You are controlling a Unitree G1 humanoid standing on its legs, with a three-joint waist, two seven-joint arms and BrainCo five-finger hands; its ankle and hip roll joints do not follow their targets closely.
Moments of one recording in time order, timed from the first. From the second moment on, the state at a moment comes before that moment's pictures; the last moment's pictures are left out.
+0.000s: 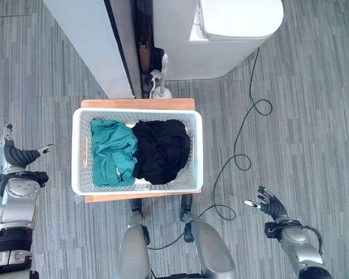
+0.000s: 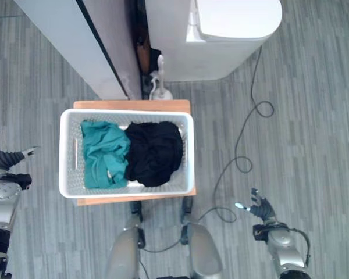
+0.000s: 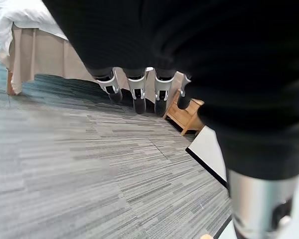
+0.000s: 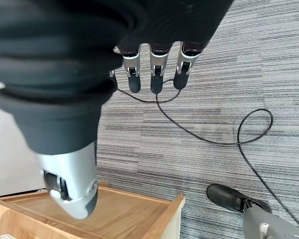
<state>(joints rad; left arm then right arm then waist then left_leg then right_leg) -0.25 0.75 0.19 0.41 0.05 0.12 0.34 0.03 -0.44 -0.01 0.47 0.24 0.00 0.04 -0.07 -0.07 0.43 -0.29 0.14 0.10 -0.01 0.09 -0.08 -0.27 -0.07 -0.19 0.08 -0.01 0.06</state>
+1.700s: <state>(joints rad) -0.60 0.70 -0.14 0.76 0.01 0.07 0.37 -0.22 -0.49 0.18 0.11 0.24 -0.03 -0.08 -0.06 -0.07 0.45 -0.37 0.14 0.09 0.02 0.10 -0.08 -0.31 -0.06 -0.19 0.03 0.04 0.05</state>
